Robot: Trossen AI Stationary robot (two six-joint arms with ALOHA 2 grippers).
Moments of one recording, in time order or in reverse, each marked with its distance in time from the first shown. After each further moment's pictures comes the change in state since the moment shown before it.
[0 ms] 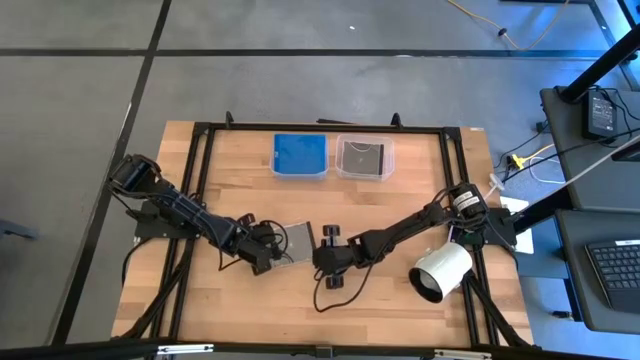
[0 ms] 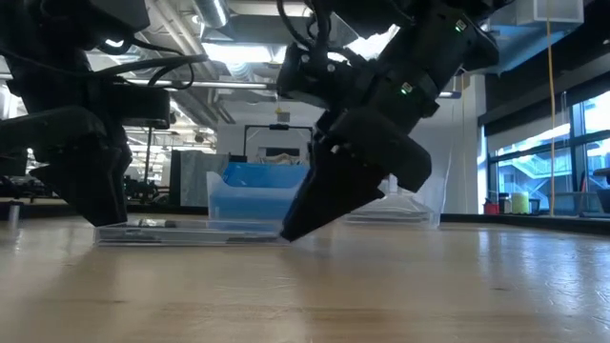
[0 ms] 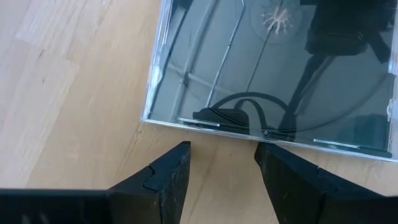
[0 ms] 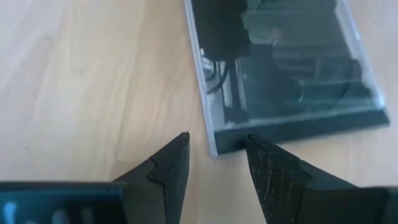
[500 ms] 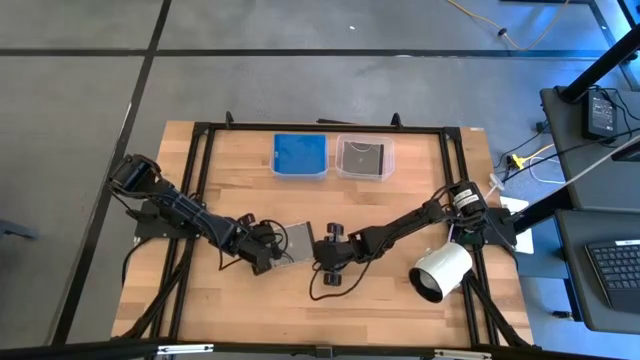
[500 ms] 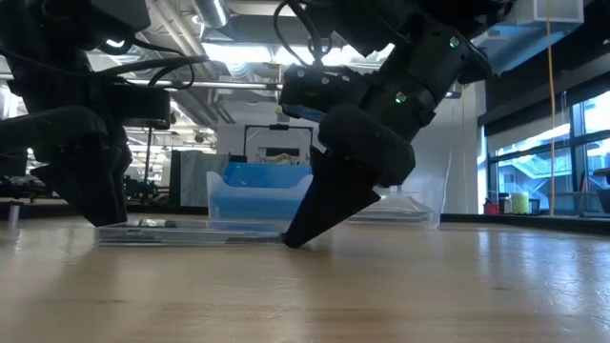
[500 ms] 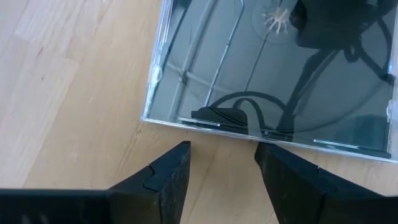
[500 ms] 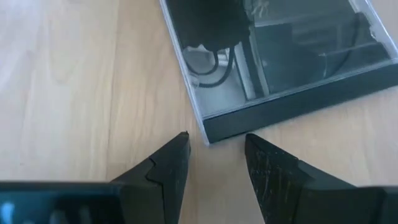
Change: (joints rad) left arm 0.000 0.000 0.000 0.000 0.009 -0.009; right arm -0.028 0.012 -0.035 0.027 -0.071 0.167
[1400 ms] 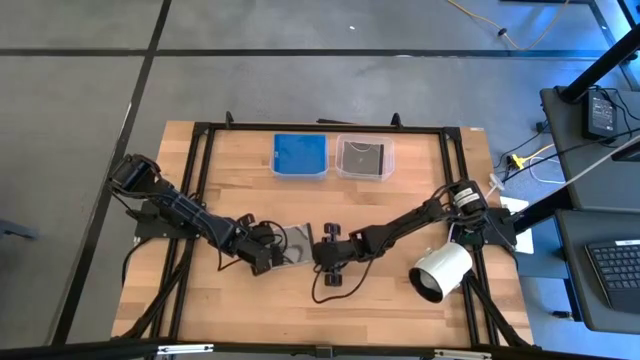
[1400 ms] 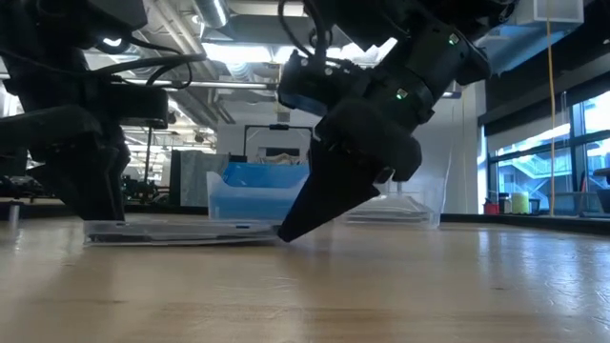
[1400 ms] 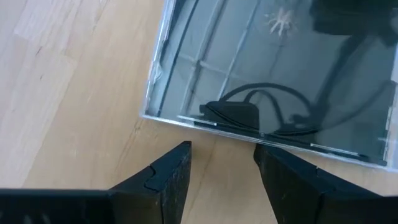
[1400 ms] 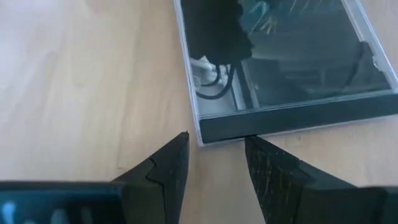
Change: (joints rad) left arm -0.002 0.000 -0.002 0.008 -0.009 0.015; right arm -0.017 -0.025 -0.016 0.085 -0.011 -0.105
